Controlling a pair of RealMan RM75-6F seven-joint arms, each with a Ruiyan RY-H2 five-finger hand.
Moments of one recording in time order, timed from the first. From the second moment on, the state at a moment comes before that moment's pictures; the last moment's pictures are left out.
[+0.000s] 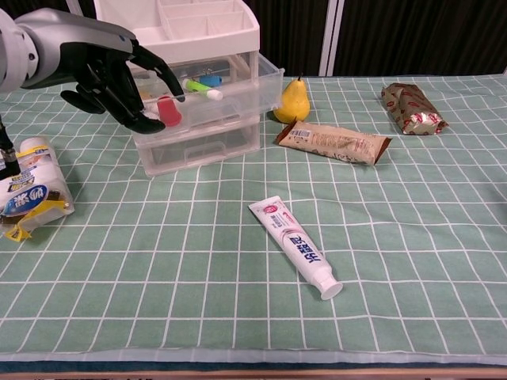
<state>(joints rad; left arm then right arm) -0.94 -1.28 -0.31 -2.17 0.32 1.19 0.57 0.08 -1.09 0.11 -1.75 -1.30 1.36 0.07</state>
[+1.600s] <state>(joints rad) -1.33 -1.13 -0.22 -1.95 0.07 0.99 1.03 0.08 -1.09 0.11 -1.75 -1.29 1.36 0.08</state>
